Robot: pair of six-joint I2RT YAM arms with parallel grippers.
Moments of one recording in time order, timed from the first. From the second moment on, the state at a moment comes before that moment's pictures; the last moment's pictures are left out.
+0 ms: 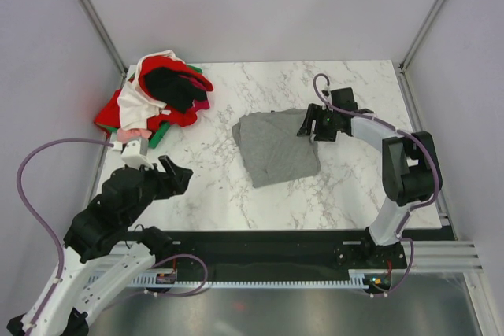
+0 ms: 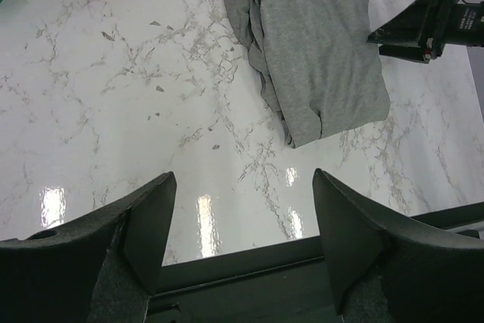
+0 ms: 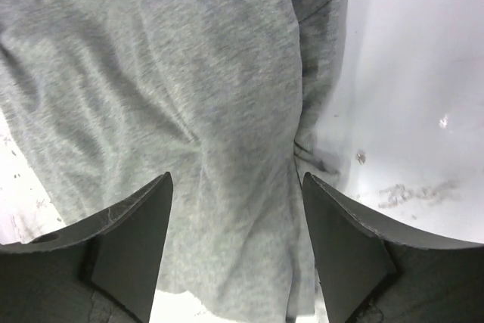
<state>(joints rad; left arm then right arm) -0.60 0.41 0.88 -0.90 -0.26 -0.61 0.19 1.80 1.13 -0.25 -0.35 0.41</state>
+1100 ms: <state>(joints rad) -0.60 0.41 0.86 -0.90 -0.29 -0.61 0.23 2.12 1.48 -0.34 -0.26 0.35</state>
